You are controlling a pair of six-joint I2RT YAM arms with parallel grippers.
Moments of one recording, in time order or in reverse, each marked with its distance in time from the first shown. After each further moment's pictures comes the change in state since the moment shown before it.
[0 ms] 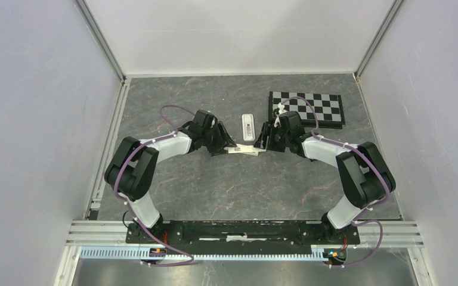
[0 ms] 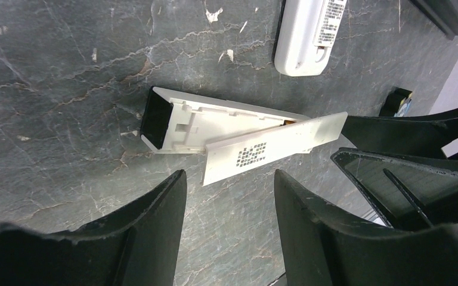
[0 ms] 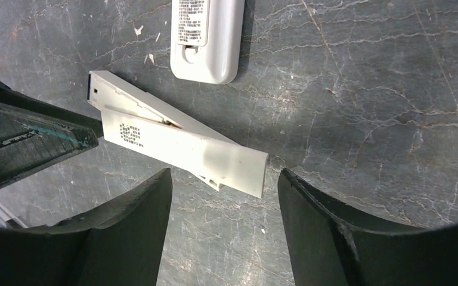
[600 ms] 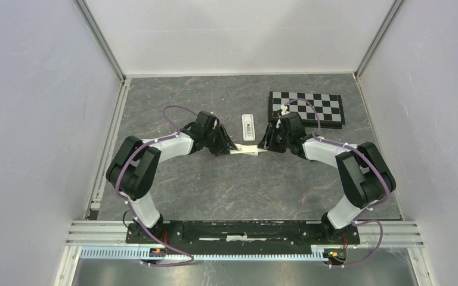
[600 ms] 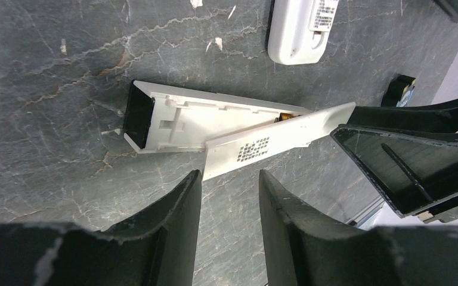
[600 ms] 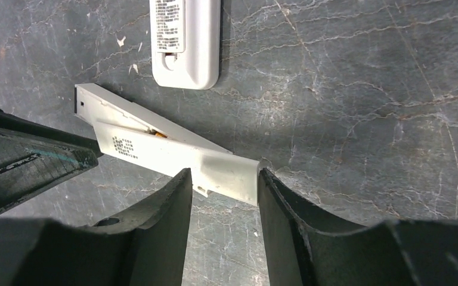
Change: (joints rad) left arm -0.023 0.014 -0.004 0.022 0.021 0.006; right arm 0.003 0.000 -0.024 0.025 0.040 0.038
